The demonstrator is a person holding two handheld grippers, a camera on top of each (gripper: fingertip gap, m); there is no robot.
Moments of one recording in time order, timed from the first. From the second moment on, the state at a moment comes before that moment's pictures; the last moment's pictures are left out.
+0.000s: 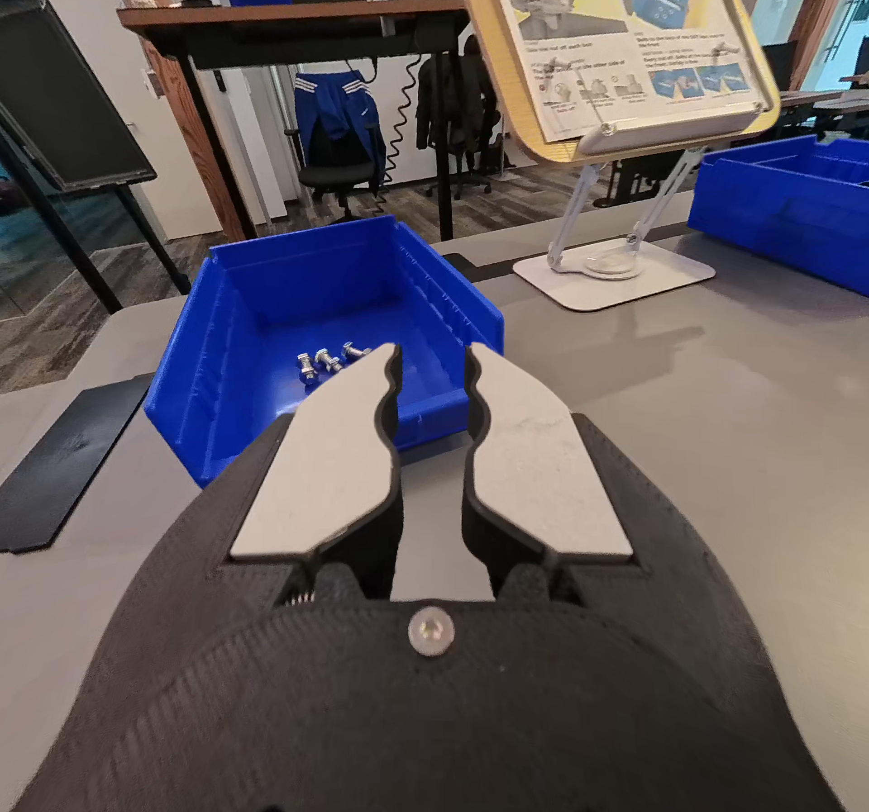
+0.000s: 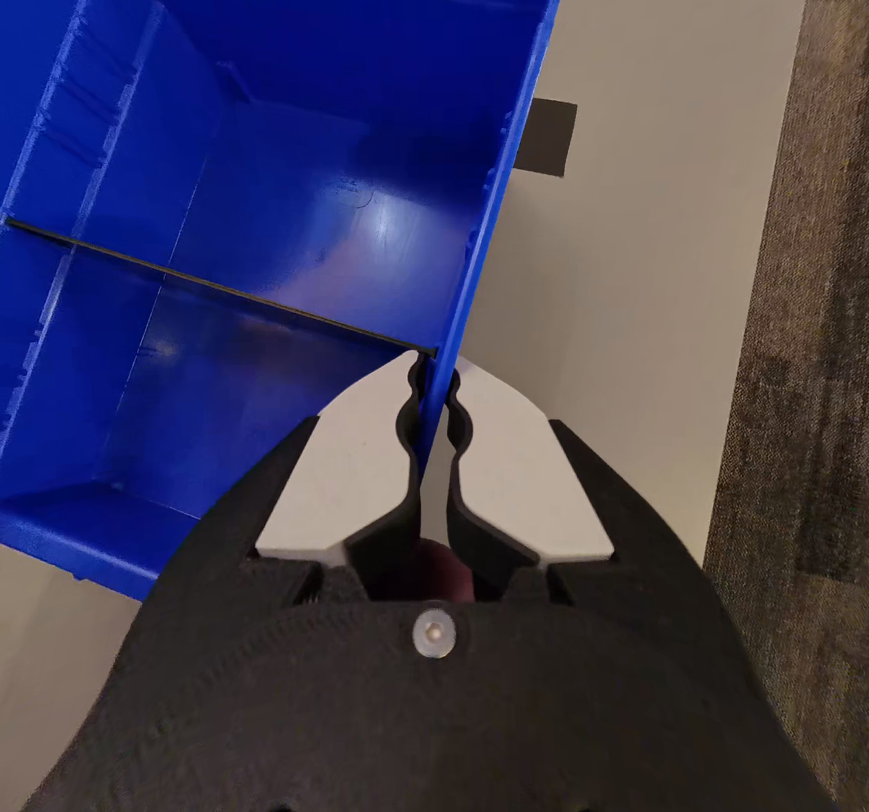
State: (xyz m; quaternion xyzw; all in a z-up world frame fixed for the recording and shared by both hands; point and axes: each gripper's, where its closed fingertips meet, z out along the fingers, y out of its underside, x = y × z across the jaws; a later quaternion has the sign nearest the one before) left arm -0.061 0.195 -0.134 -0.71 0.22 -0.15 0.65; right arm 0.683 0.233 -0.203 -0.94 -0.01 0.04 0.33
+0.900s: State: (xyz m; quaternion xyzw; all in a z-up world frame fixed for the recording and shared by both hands) left arm -0.052 0.282 -0.162 -0.79 0.36 -0.08 0.49; right arm 0.505 0.162 -0.058 -0.79 -0.21 0.00 0.58
